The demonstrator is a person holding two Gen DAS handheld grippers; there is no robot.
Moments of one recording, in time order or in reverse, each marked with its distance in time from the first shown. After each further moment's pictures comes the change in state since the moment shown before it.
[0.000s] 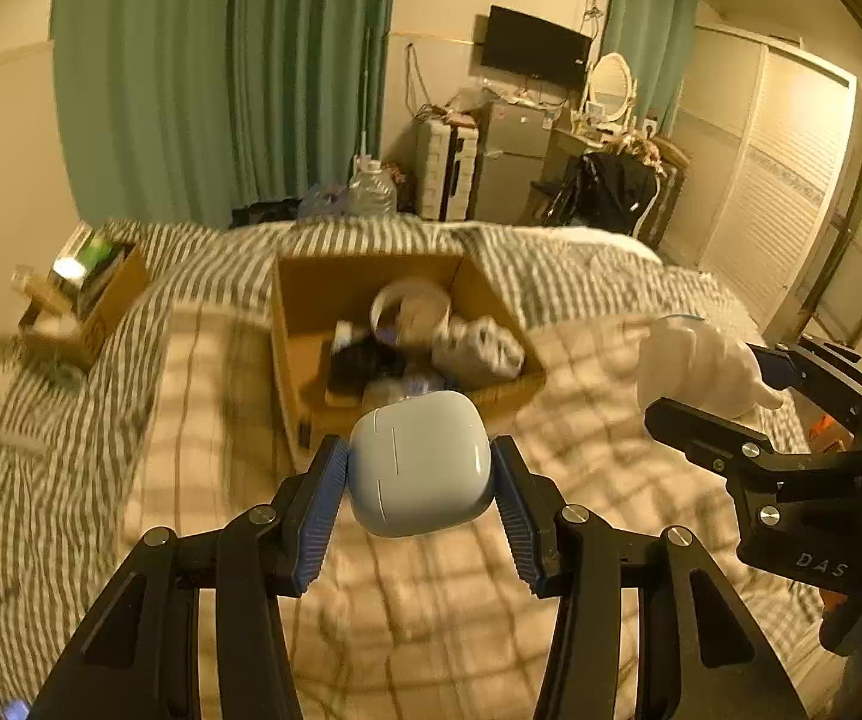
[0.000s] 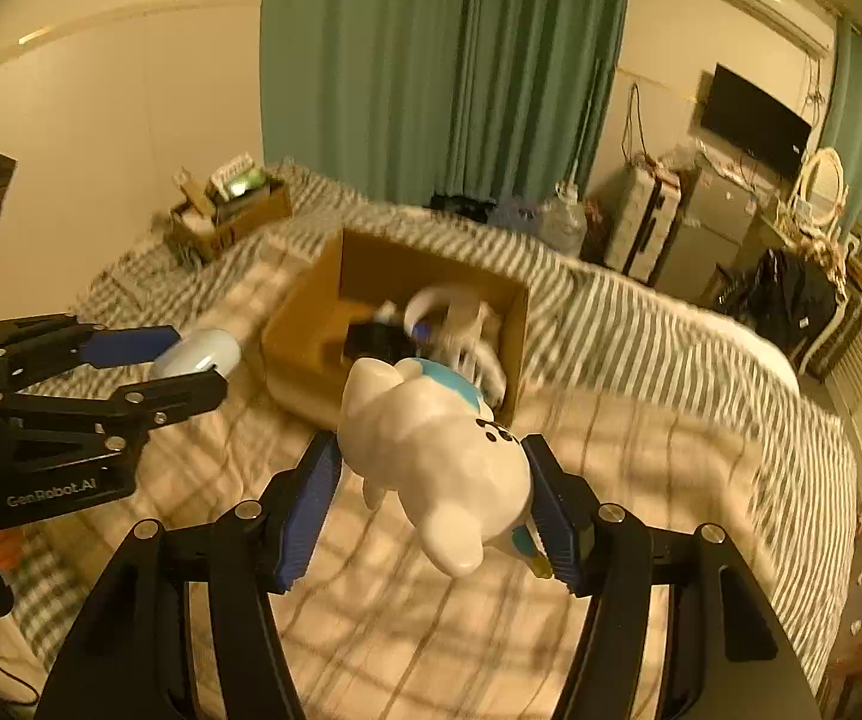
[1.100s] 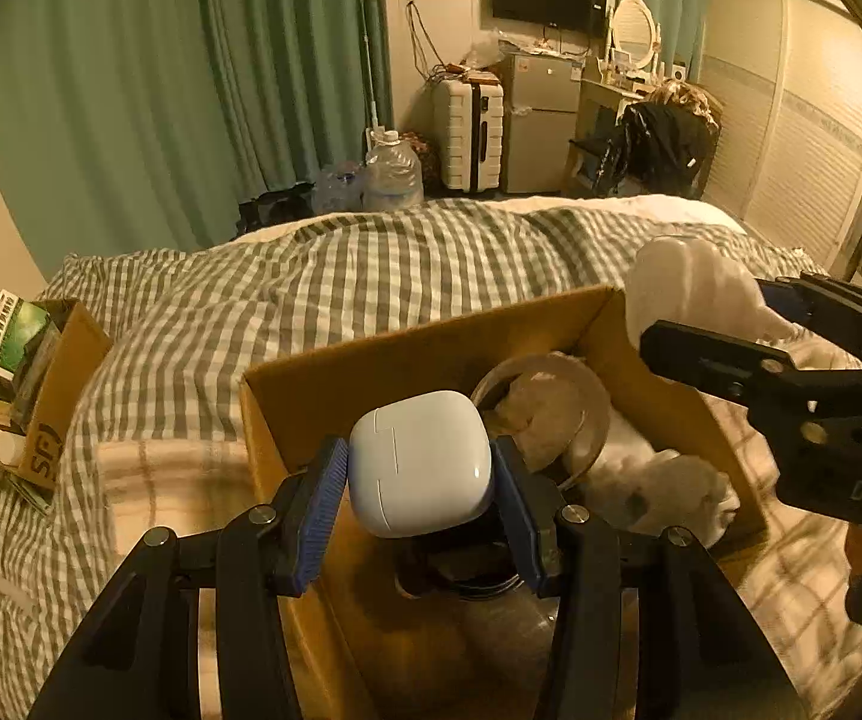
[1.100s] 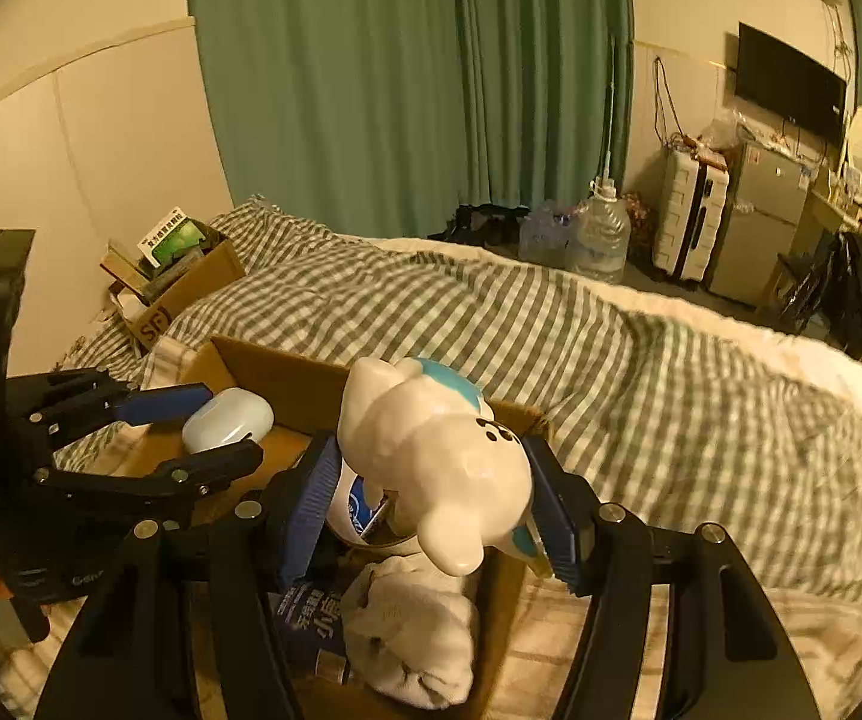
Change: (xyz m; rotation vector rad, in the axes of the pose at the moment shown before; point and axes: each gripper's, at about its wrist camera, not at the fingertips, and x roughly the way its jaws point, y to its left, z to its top) left arm 0.197 0.043 0.076 0.090 0.088 0.091; right arm 0.210 -0.070 0.097 0.102 -0.023 0.137
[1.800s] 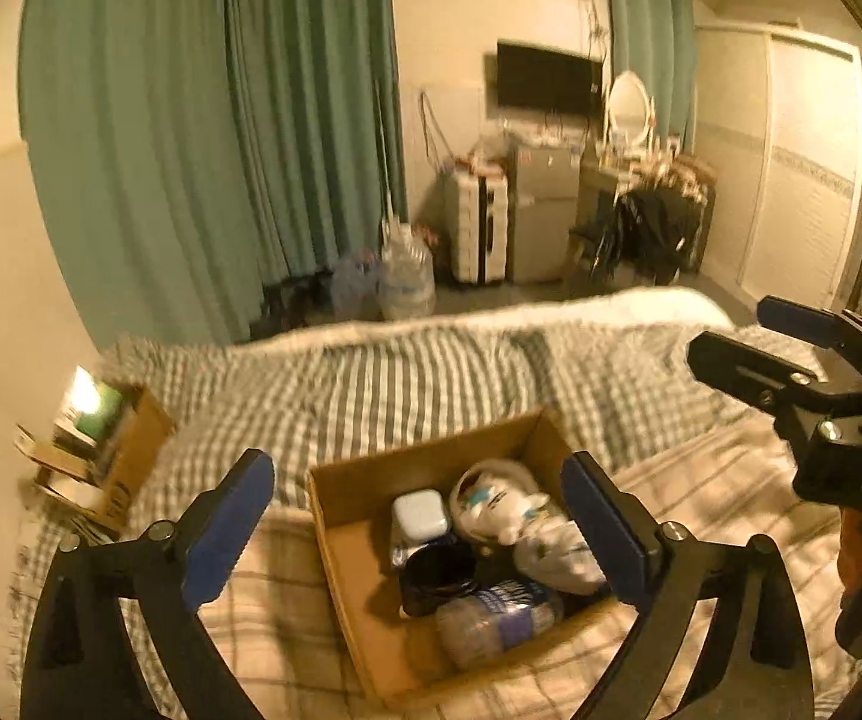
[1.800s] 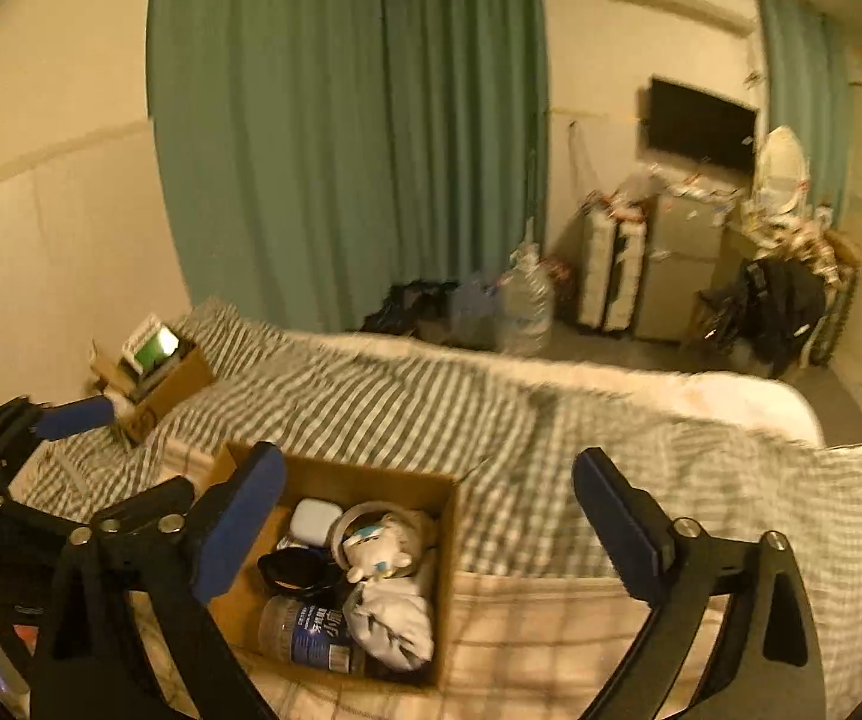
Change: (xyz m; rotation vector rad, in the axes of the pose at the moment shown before) left arm -0.150 -0.022 0.030 -0.012 -0.227 0.044; right arm -0.141 -0.002 0.030 0.084 -0.200 -0.173
